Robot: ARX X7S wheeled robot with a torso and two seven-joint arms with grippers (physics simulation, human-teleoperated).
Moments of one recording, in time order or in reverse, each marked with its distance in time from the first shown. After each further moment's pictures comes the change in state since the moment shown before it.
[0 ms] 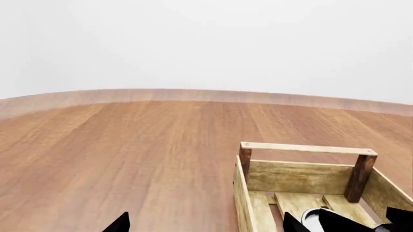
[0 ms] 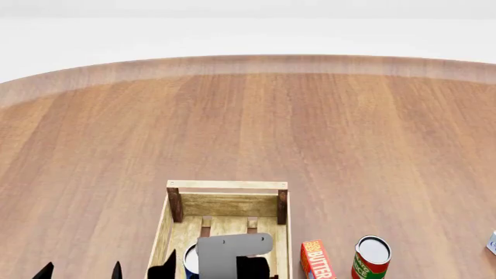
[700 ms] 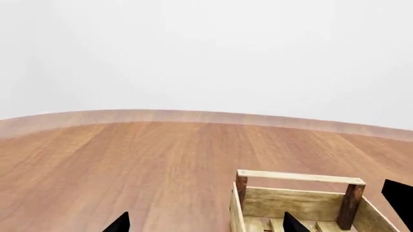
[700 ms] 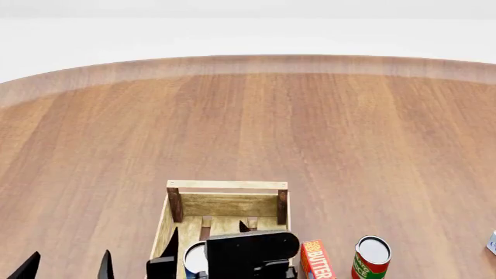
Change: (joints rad) left arm 0.035 -0.040 -0.009 0.152 -0.024 -0.026 -0.040; right arm -0.003 0.236 -0.024 -0.502 -0.132 -0.023 0.248
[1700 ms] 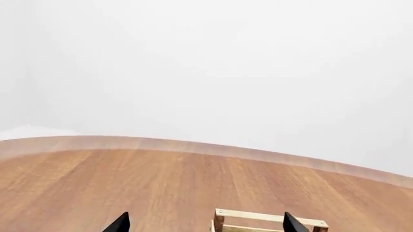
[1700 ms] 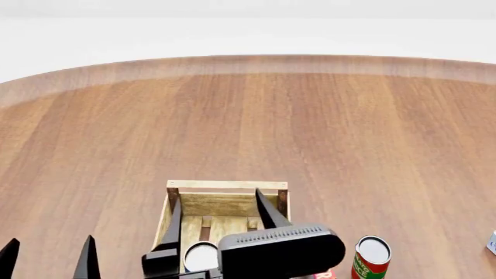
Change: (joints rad) left arm 0.073 -0.067 -0.021 0.293 -0.080 -0.062 -0.064; right arm 0.074 0.213 0.002 -0.480 -0.110 0.094 0.224
